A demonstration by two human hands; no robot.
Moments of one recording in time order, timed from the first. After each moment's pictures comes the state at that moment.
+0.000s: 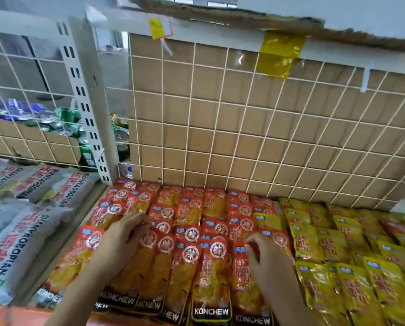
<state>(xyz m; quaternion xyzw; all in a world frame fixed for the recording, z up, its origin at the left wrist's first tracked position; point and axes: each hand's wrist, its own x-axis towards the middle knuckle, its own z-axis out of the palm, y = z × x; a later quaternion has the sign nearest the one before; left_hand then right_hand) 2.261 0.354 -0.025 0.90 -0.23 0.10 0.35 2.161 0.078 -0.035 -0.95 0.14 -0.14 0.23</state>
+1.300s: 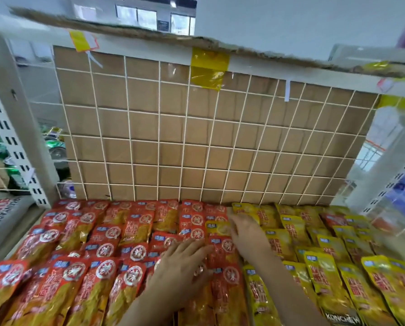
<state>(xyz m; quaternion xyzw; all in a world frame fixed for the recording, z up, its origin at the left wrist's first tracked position) 2.215 0.173 -0.036 0.90 -0.42 -0.03 0.14 2.199 -0.022 -0.016 -0.98 0.13 -0.07 0.14</state>
